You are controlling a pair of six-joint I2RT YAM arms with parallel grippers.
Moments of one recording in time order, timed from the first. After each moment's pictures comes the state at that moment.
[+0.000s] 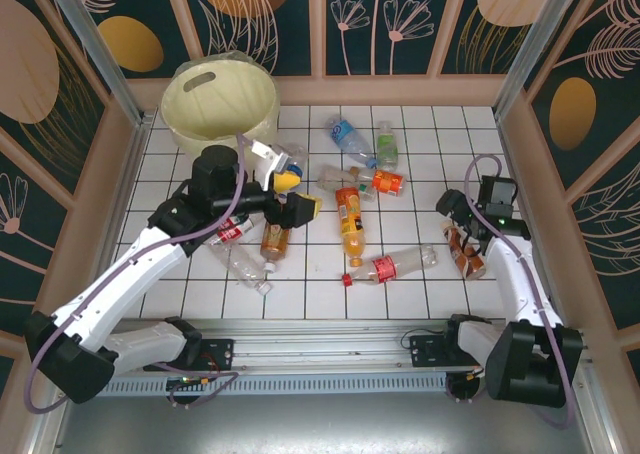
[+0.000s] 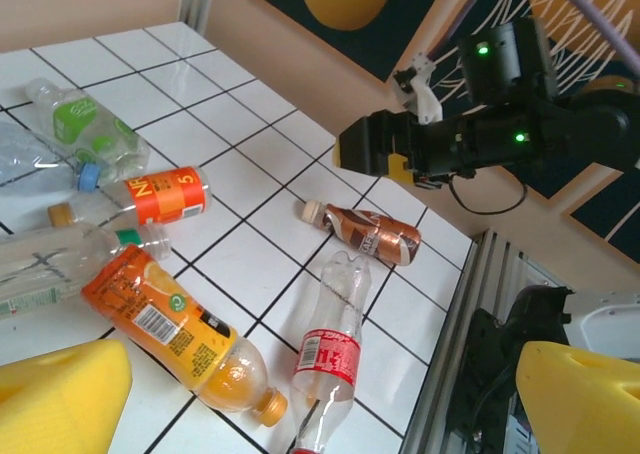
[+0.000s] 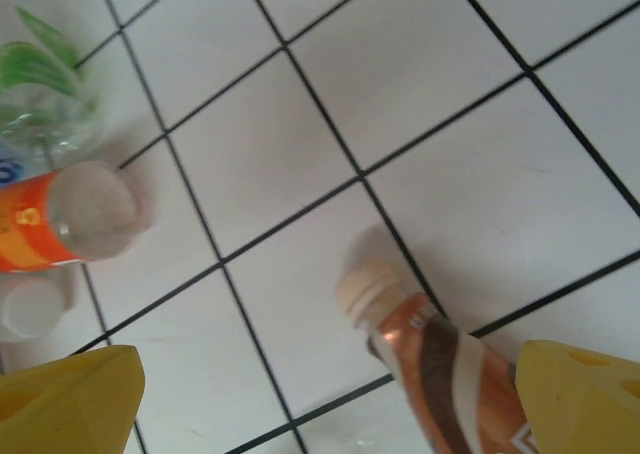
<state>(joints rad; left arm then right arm) -0.61 1.13 1.09 -0.32 0.59 -0.25 -0.12 1.07 0.74 -0.55 -0.05 0.45</state>
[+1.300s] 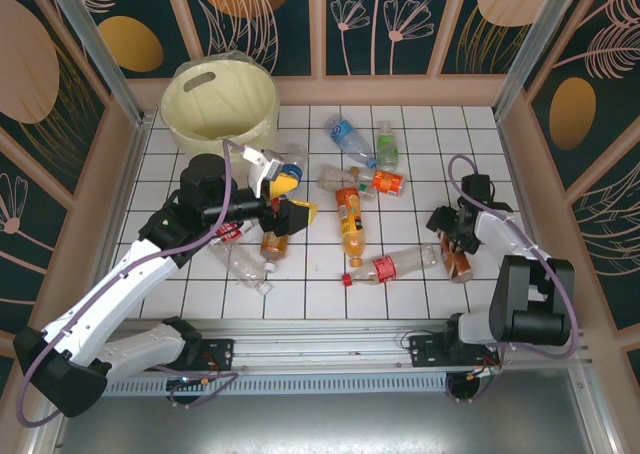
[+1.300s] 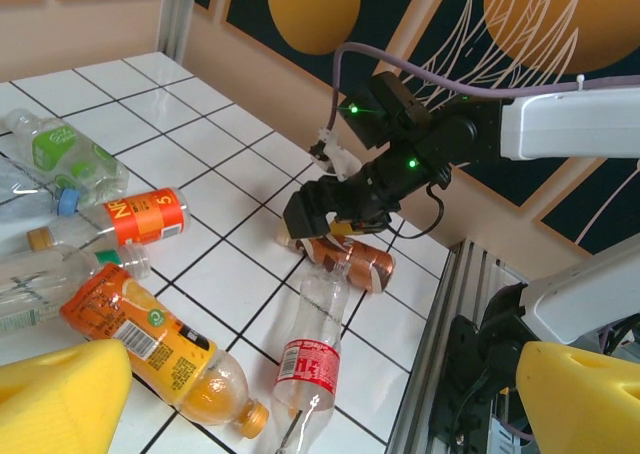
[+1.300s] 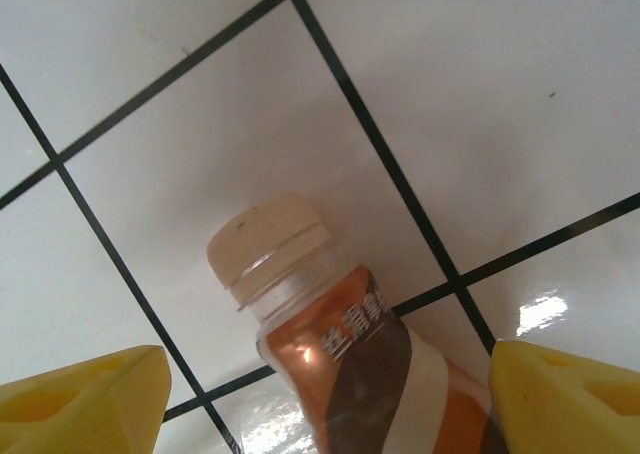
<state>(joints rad) -0.61 1.06 1.03 -0.27 0.61 -0.27 -0.07 1.38 0.76 -0.61 -0.05 0.45</state>
